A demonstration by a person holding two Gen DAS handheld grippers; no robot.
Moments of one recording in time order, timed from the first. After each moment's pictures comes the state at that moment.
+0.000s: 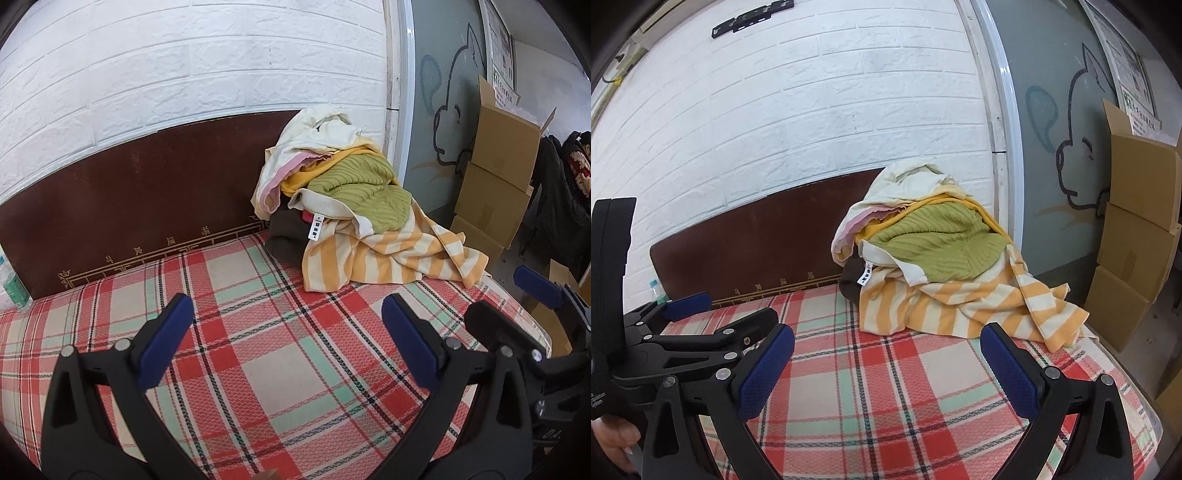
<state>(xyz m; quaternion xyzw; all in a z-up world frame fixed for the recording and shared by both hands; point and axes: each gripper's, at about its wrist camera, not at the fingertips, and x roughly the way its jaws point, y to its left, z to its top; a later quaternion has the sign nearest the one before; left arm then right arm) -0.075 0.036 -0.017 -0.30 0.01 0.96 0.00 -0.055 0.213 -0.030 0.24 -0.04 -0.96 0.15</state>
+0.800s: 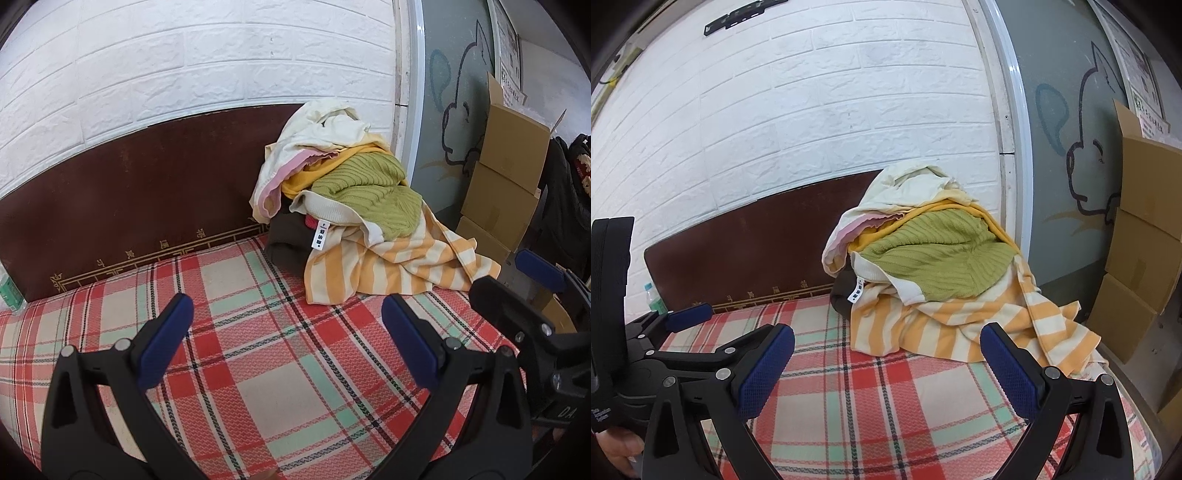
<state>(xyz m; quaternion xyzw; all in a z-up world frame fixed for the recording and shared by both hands) -0.108 0.040 -0.025 -0.30 0.01 0.95 -0.01 -0.099 0.216 -0.027 0.23 -0.04 -0.96 0.16</state>
